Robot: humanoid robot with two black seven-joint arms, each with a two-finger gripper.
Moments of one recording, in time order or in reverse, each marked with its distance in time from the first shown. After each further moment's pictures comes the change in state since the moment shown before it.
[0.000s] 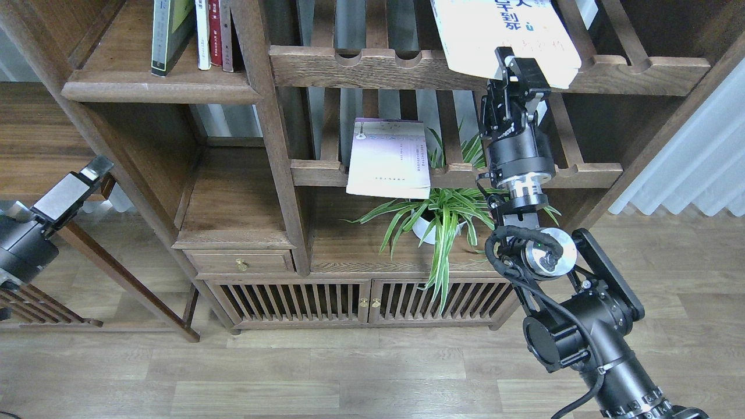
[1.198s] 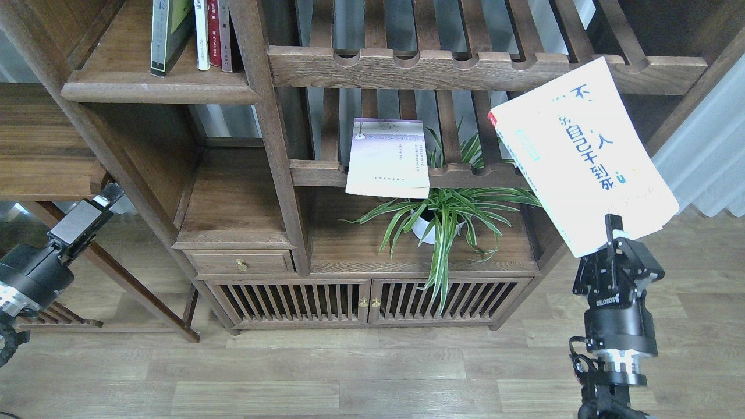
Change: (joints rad) left arm 0.031 -0.073 0.035 0.075 0.001 0.000 0.000; right arm -0.794 -0.211 0.131 0.186 0.126 0.166 -0.041
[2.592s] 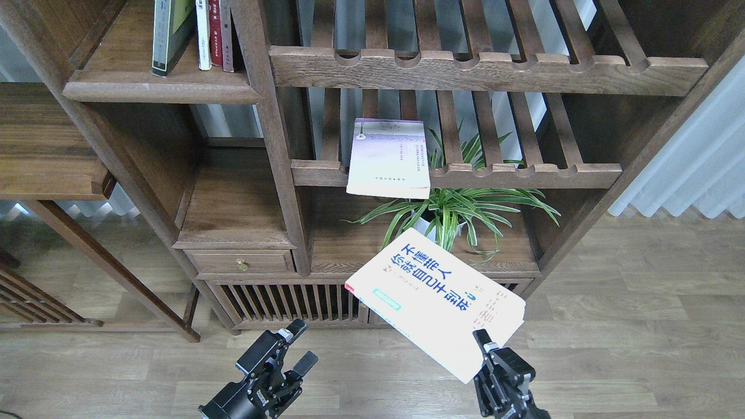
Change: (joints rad) left arm 0.262 -0.315 0.565 0.010 -0.370 0.000 0.000; right arm -0.137 0.096 -0.355 -0.124 -0.169 0.000 -0.160
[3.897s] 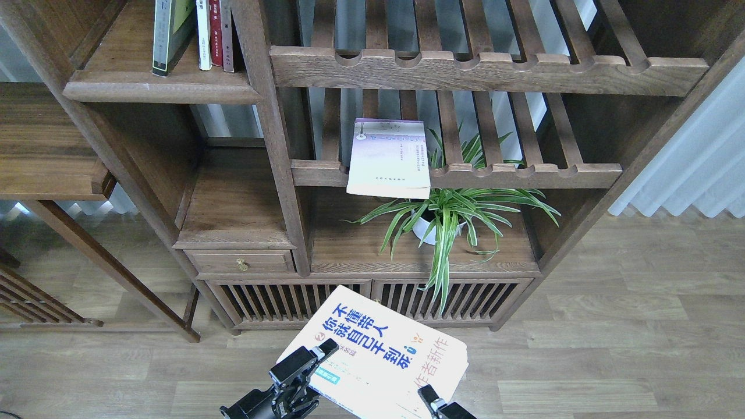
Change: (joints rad) left arm -0.071 0.000 0.099 0.104 0.061 0.000 -0.012; right arm -0.080 -0.001 -0.098 -0.004 -0.108 0.000 -0.044
